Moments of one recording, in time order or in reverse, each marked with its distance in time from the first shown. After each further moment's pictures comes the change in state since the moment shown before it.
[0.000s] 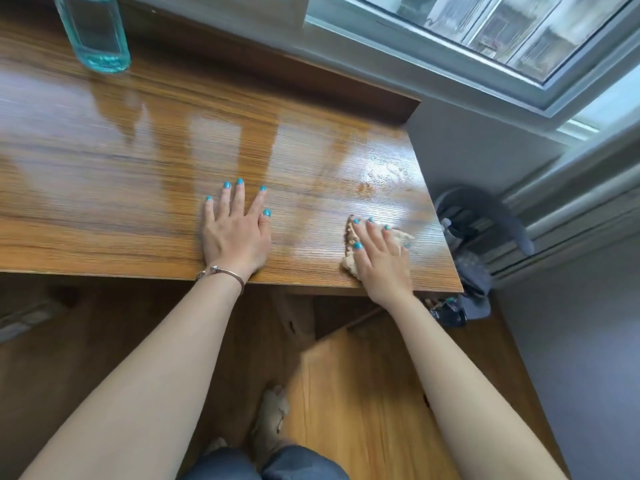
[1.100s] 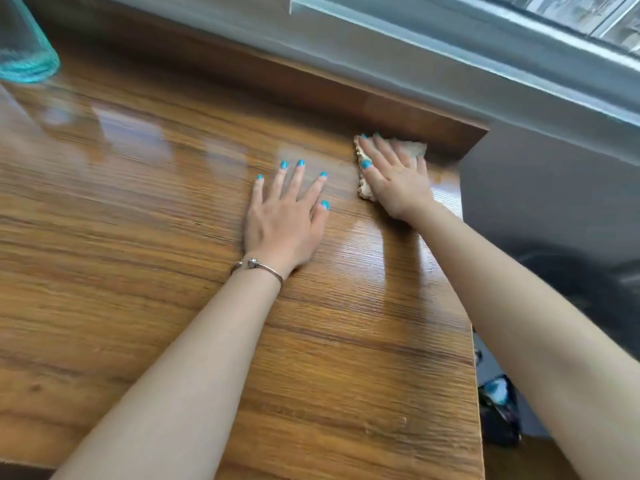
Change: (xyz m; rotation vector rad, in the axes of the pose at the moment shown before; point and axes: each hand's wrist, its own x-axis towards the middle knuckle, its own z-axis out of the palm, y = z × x) left_hand 0.201 0.146 0.052 0.040 0.020 -0.042; right_hand 0.360 0.051 -0.053 -0.069 -0.053 -0.397
